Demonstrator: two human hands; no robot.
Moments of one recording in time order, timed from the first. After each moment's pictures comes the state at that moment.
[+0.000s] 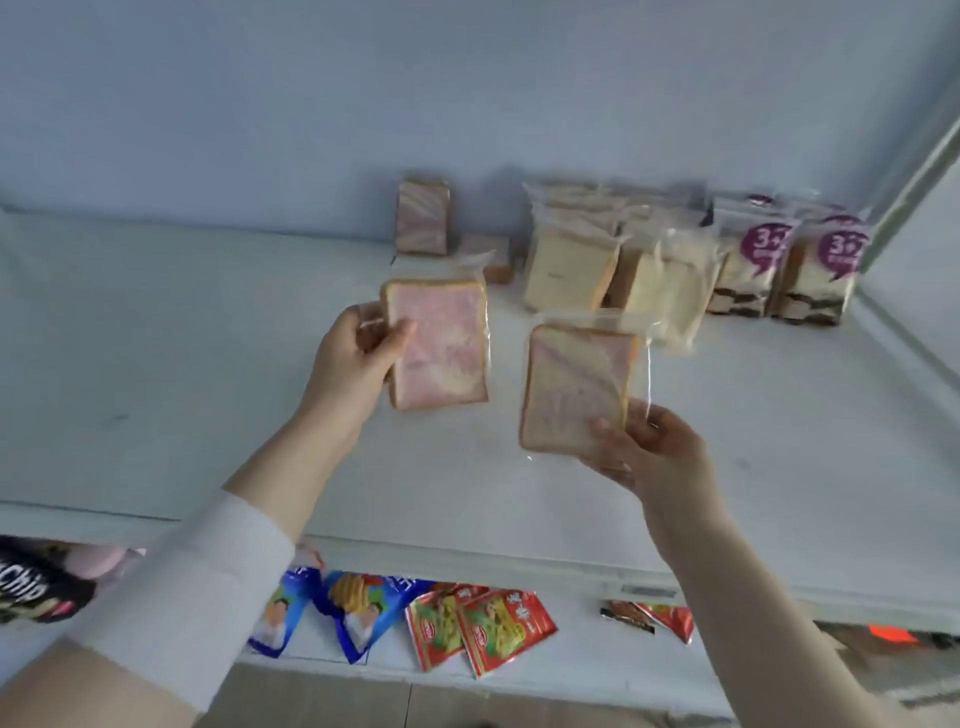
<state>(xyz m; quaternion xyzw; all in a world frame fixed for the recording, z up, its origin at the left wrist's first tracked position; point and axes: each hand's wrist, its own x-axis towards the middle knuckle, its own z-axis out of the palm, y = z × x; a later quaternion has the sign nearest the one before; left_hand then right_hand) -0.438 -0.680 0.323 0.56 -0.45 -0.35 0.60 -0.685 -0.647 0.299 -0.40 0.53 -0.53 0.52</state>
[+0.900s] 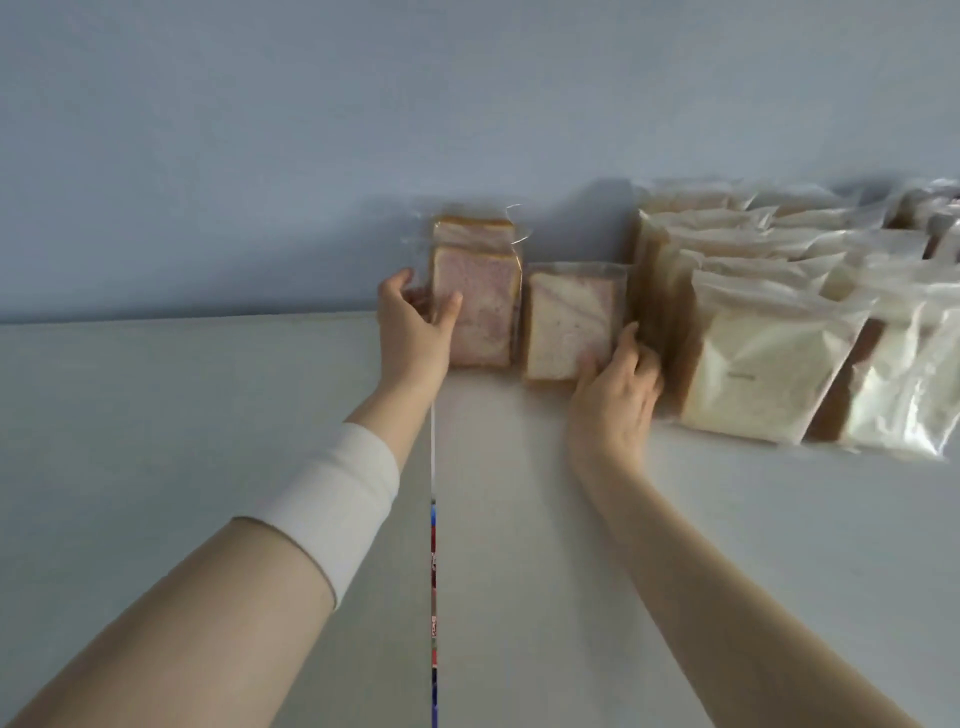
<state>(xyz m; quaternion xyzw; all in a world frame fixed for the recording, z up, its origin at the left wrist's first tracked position) -0.351 -0.977 0.272 0.61 -0.47 -0.32 0.55 -0.499 -0.920 0.251 -0.47 0.77 -0.42 0.11</state>
